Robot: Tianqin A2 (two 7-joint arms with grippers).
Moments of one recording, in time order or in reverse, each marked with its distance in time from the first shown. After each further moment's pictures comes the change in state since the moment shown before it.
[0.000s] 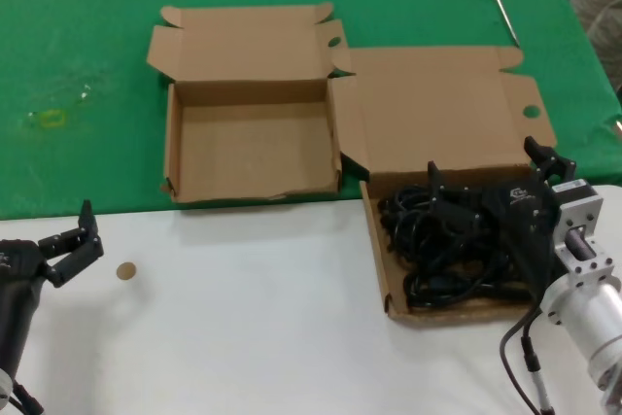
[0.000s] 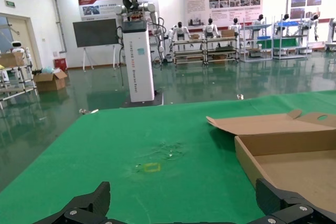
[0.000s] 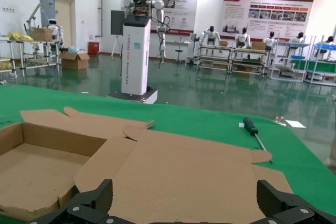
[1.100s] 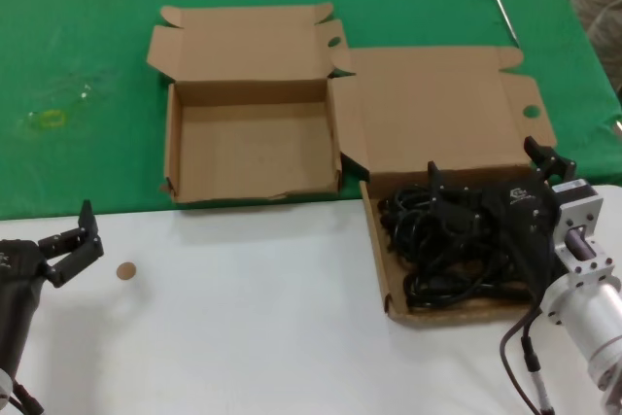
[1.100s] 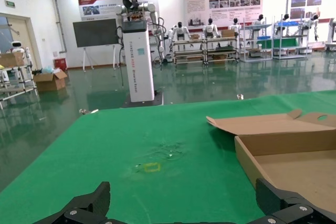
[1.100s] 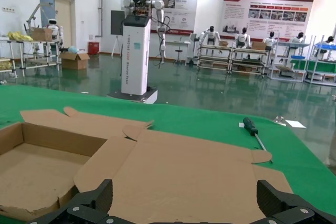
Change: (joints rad) left arm 0.000 0.000 0.000 0.000 0.000 0.000 0.000; right arm 0.000 0.000 0.000 0.000 0.000 0.000 0.000
